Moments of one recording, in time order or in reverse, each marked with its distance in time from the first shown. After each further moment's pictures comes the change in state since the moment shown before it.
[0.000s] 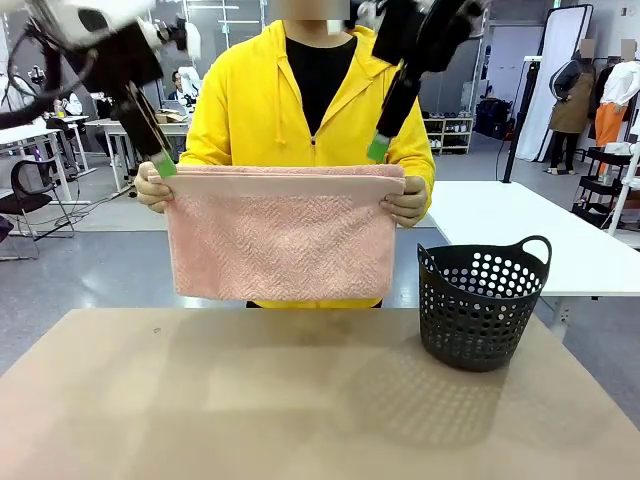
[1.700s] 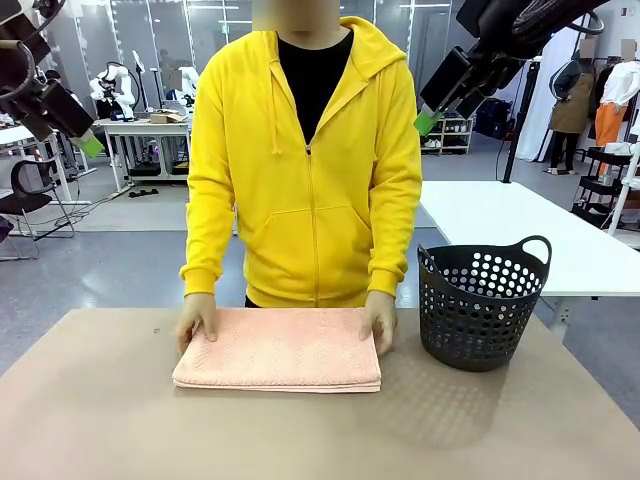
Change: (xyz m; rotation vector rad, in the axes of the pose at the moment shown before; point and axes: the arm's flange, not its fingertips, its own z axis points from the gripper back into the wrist) left arm -0.097 -0.026 0.043 0.317 -0.123 0.607; right arm -0.074 0.029 0.042 -0.221 -0.180 -0.475
